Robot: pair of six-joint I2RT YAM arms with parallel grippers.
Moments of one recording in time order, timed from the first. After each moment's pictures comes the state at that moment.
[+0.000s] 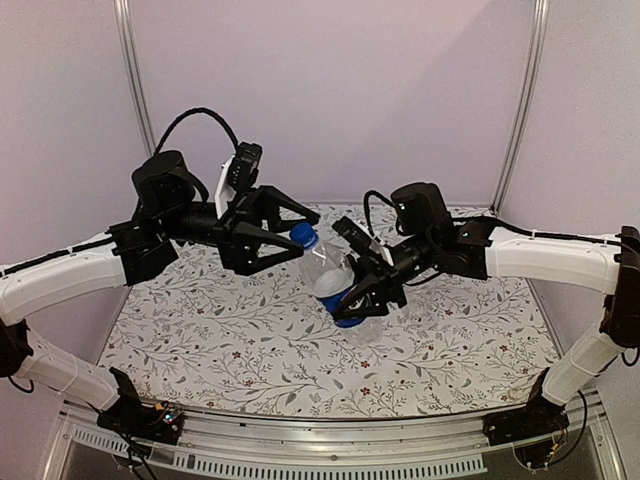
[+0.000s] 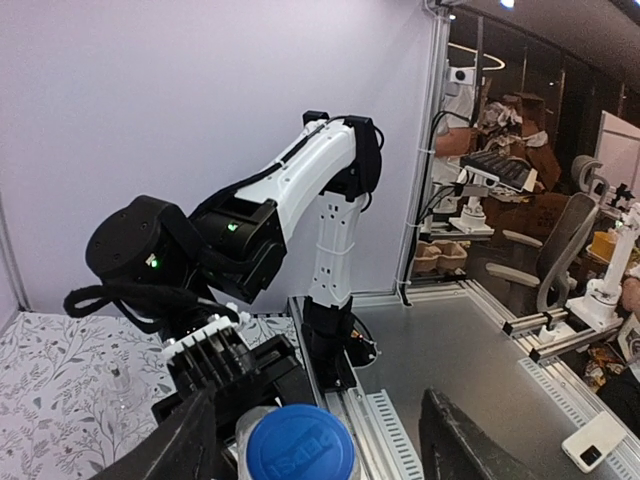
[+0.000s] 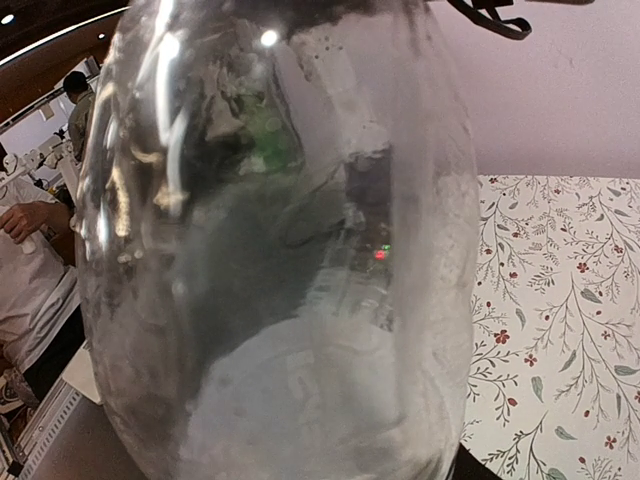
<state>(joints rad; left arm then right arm) -0.82 1.26 1.04 0.33 0.94 -0.17 0.88 1.56 1.18 -0.12 -1.11 -0.17</state>
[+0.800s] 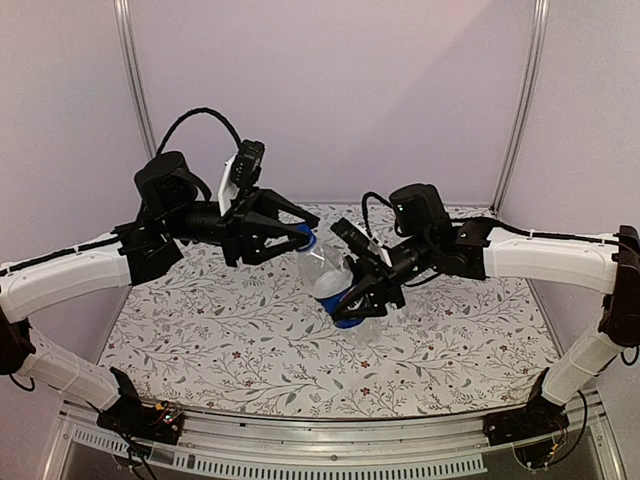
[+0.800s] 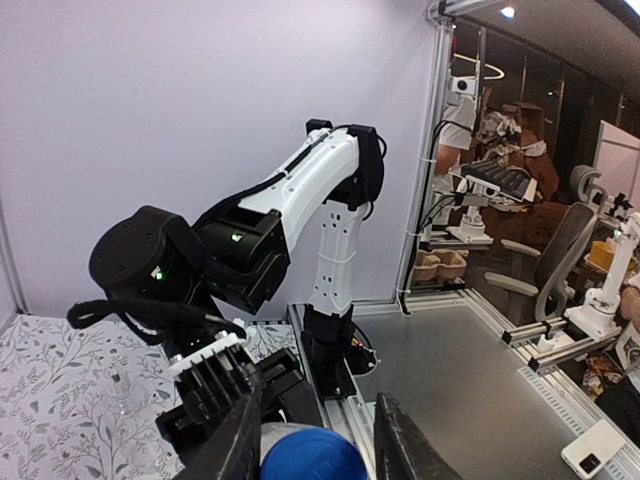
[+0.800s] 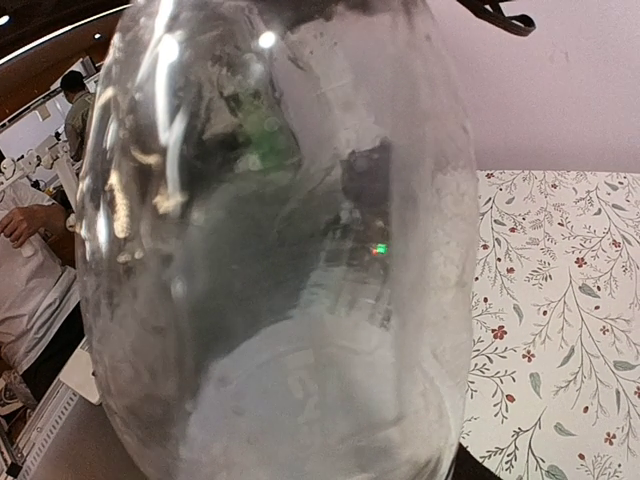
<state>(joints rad) -0.81 1.29 1.04 0.41 0.95 -0.22 0.88 1.57 1.18 -0.12 -1.11 -0.17</state>
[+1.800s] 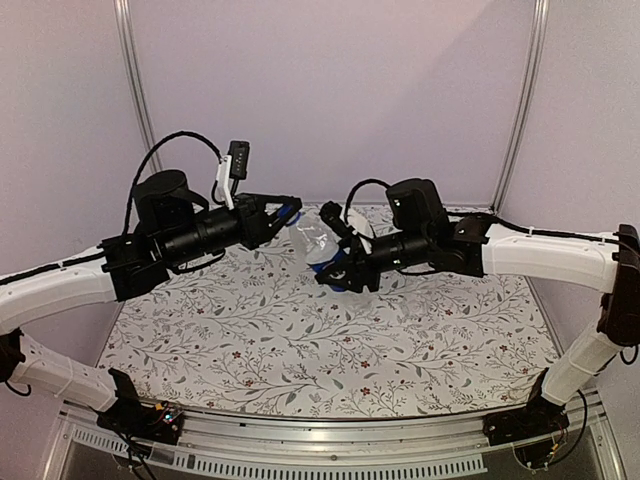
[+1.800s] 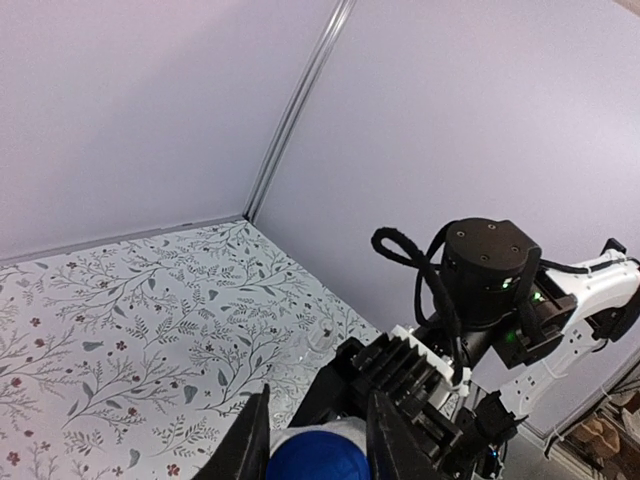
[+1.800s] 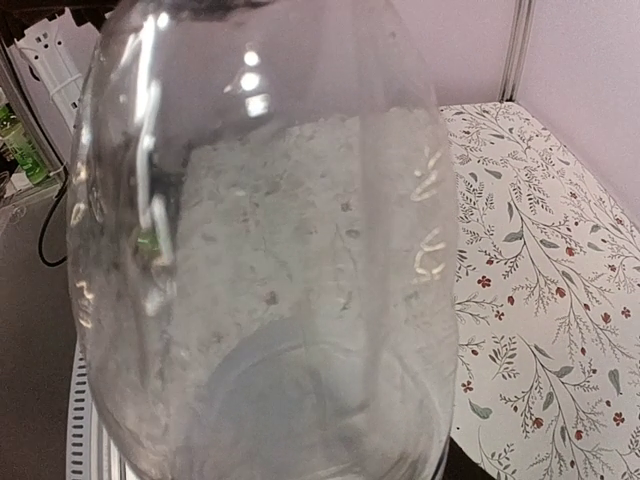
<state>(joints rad) -0.89 1.18 0.96 0.22 0.09 -0.44 0.89 1.58 1.22 -0.12 -0.46 -0.14</state>
